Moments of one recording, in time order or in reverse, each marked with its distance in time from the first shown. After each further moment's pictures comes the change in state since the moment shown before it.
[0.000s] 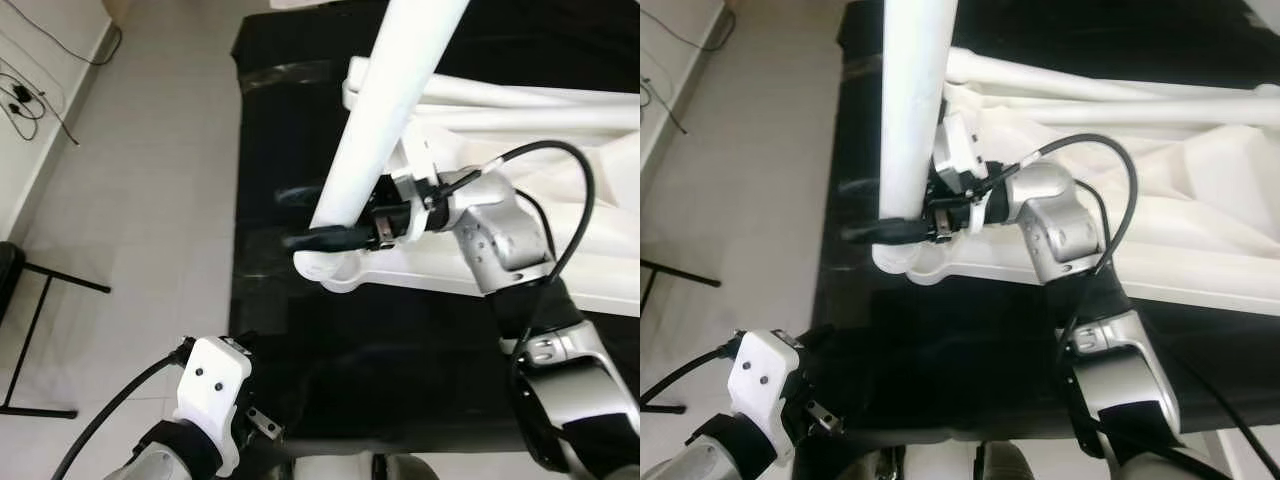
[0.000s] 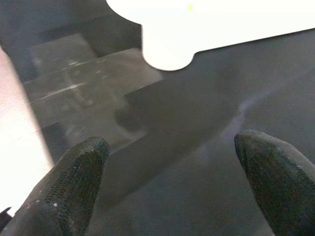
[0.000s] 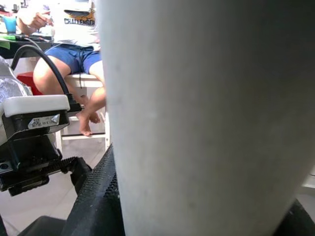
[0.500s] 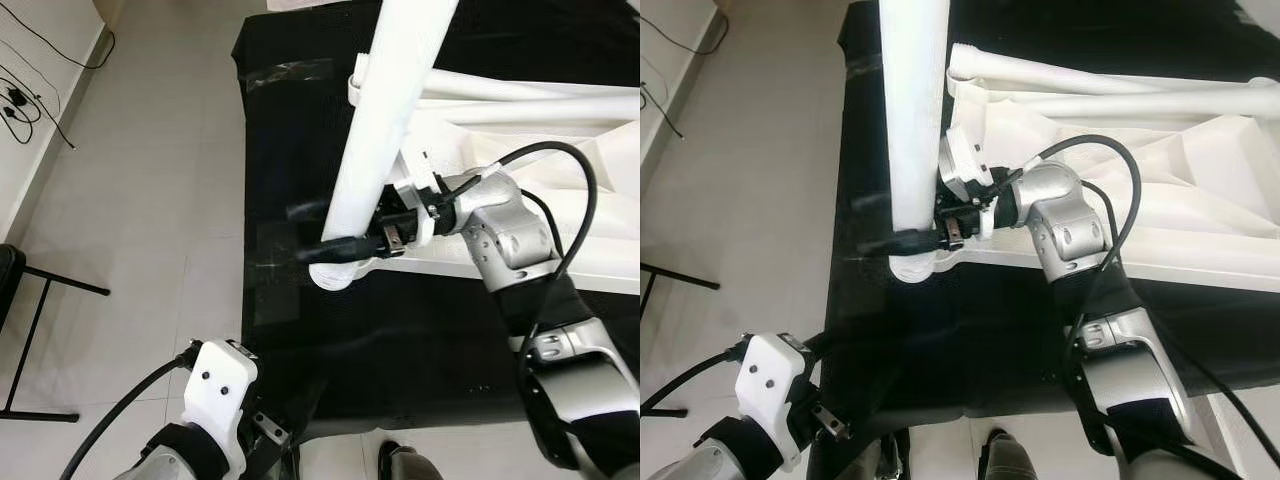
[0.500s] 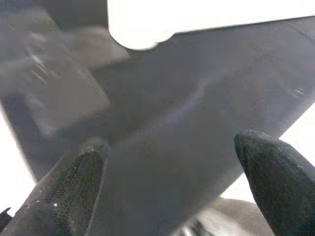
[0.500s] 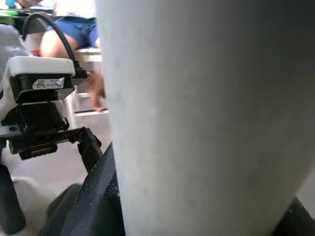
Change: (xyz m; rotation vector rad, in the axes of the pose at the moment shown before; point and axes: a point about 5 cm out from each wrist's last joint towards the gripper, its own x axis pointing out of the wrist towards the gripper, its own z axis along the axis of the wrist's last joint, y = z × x) left arm -0.004 -0.012 -0.008 -0.079 0.031 -0.065; right arm -0.014 0.003 -0.020 0.081 0.107 0.069
